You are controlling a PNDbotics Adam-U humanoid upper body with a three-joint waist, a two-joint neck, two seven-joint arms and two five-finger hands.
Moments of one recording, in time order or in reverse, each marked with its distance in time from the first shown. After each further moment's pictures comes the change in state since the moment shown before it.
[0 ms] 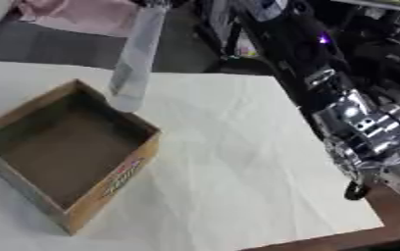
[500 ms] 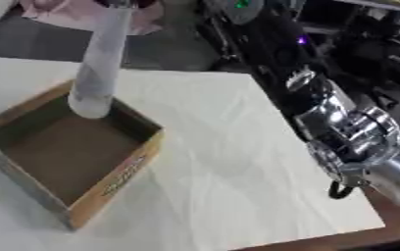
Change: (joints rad) left arm -0.010 -0.002 0.001 0.000 -0.016 0.009 0.001; right arm 0.004 0.049 0.042 -0.090 0.000 0.048 -0.021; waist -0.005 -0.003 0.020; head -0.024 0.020
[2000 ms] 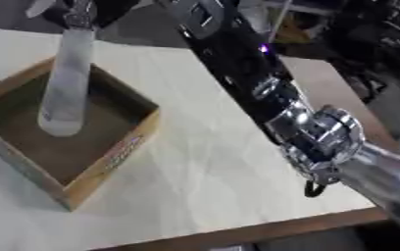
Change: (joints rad) left arm -0.007 -0.009 0.004 0.000 -0.057 0.013 -0.022; right arm 0.073 0.083 -0.004 0.014 0.121 0.002 -0.061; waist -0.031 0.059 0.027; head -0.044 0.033
